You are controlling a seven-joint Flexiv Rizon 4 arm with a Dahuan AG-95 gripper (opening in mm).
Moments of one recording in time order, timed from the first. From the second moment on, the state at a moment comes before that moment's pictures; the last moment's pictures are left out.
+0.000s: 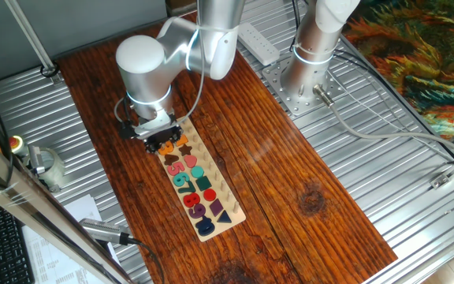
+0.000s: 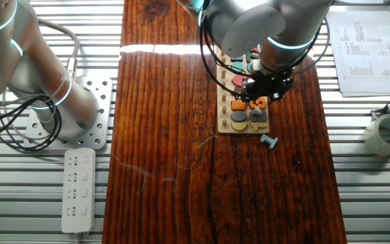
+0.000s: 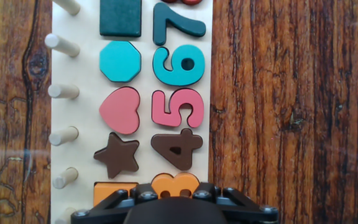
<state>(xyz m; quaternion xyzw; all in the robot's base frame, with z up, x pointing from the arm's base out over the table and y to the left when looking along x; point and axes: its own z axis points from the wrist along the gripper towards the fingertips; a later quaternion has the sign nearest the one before) 0.540 0.026 0.016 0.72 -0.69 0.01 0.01</state>
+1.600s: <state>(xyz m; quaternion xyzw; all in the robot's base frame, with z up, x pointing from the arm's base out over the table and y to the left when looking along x) 0.547 -0.008 0.106 0.69 -0.72 0.02 0.02</state>
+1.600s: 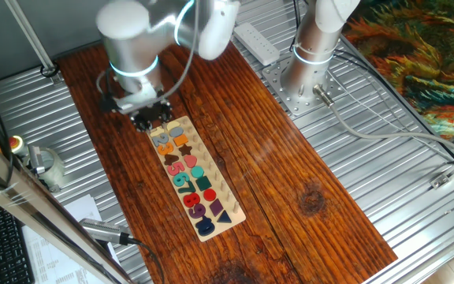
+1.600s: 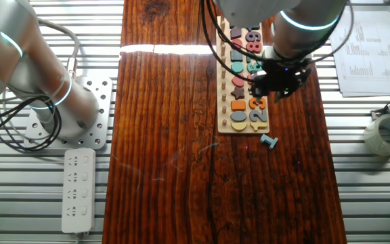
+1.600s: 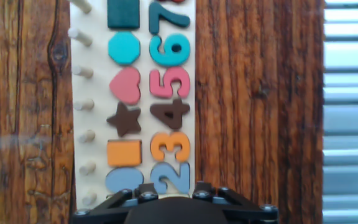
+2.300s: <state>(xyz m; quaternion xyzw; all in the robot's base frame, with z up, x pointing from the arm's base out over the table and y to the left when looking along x) 0.552 -0.036 0.138 0.67 -0.74 0.03 0.02</state>
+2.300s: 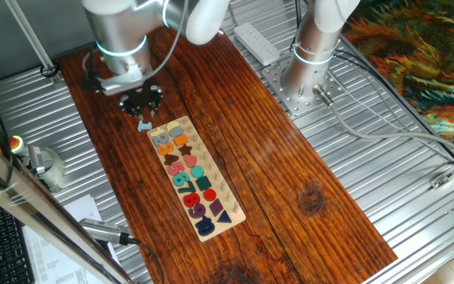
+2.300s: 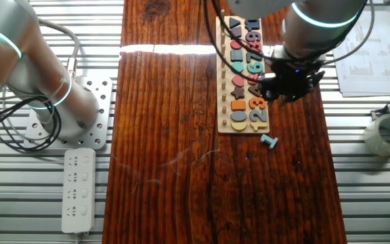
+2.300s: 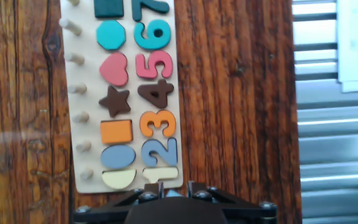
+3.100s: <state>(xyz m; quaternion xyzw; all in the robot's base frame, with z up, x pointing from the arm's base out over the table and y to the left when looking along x) 0.546 -0.049 0.144 0.47 -0.88 0.02 0.00</state>
